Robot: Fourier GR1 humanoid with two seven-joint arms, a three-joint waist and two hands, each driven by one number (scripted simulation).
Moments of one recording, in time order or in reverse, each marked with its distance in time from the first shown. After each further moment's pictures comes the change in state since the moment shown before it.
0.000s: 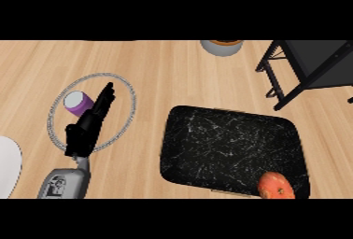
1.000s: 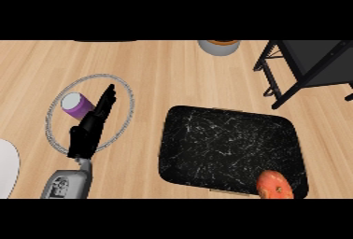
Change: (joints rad) left arm 0.010 -0.011 -0.008 0.008 -0.017 0.015 -0.010; right arm -0.052 -0.235 -0.225 -0.045 -0.290 0.122 0.190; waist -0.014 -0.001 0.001
